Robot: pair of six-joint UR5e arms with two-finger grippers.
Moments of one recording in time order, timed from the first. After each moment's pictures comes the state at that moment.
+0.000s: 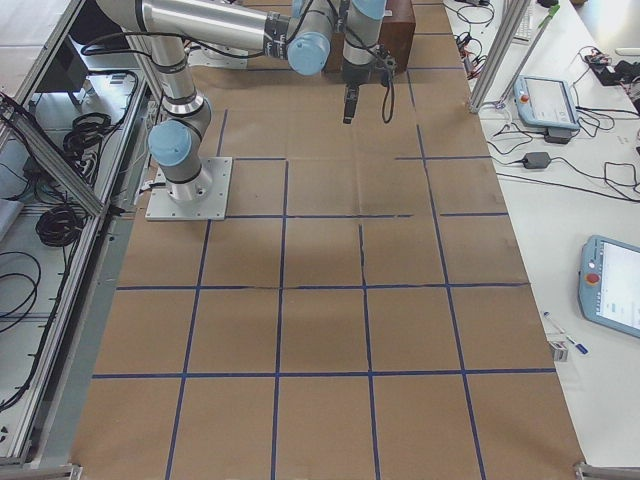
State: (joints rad) left arm -0.96 -1.98 -1.56 -1.34 1.27 0.67; right arm 1.43 -1.52 1.65 -1.63 -1.57 -0.02
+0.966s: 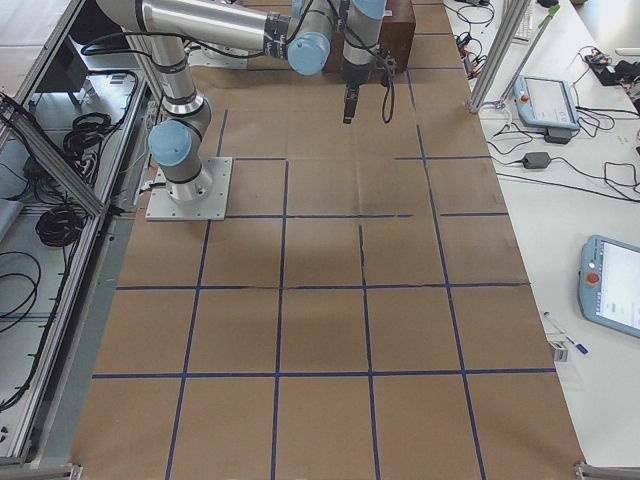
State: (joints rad) left arm -0.94 -2.00 -1.55 -1.32 1.28 0.68; right arm 1.43 -1.52 1.65 -1.63 -1.57 -0.02
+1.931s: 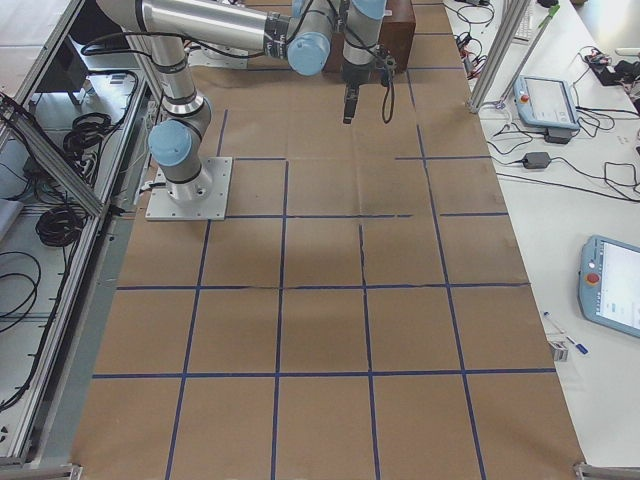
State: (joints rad) left arm -0.89 -2.03 -1.49 -1.32 1.32 0.68; right arm 1.43 -1.52 1.65 -1.63 -1.57 -0.02
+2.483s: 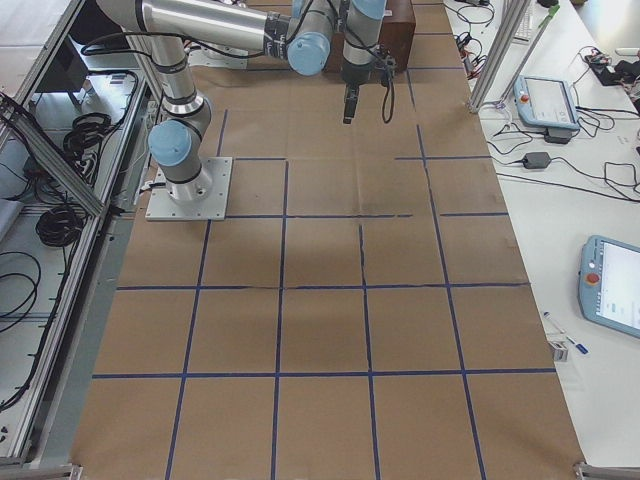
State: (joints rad) left arm -0.85 -2.05 -1.46 -1.32 1.33 0.70; right arm 1.43 -1.52 1.65 -1.63 -1.57 -0.02
